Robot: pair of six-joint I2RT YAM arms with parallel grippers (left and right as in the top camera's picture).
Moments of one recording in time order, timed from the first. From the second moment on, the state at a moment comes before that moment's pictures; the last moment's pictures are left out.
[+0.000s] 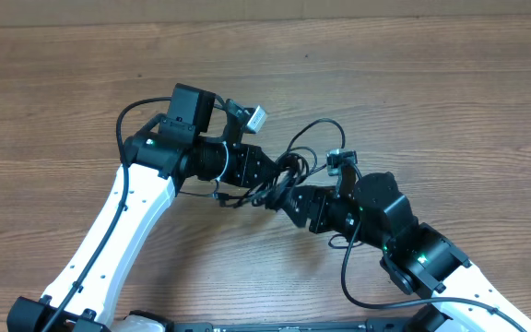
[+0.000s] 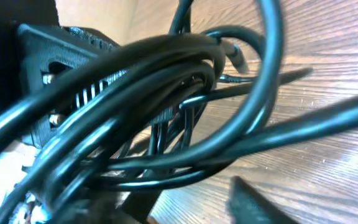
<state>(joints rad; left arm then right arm) -0.33 1.46 1.22 -0.84 0.82 -0.16 0.67 0.99 0.66 -0.15 -0.33 0.86</state>
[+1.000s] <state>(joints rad) -0.33 1.46 1.22 -0.84 0.72 -0.16 0.67 1.03 0.66 -0.23 -0.35 0.88</state>
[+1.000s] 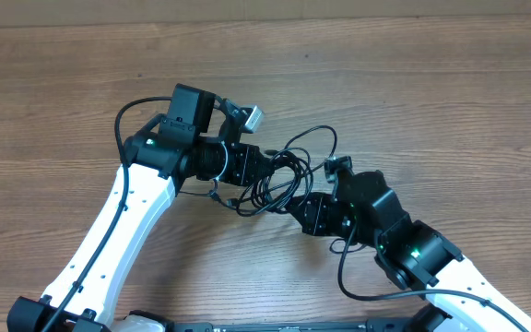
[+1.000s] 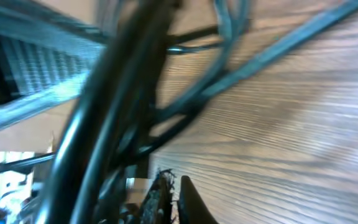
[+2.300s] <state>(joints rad) -0.41 1.53 1.22 -0.83 0.71 -0.09 0.67 1.01 0.66 -0.12 -0.31 1.06</state>
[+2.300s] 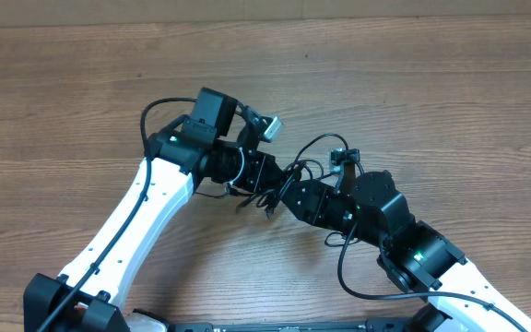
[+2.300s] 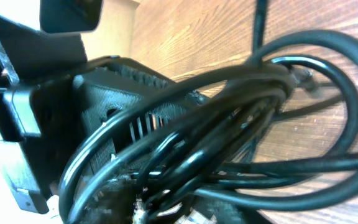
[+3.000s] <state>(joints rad) -0.42 1.53 1.22 -0.84 0.56 -0.02 0.67 1.01 0.66 -0.25 -0.27 1.07</state>
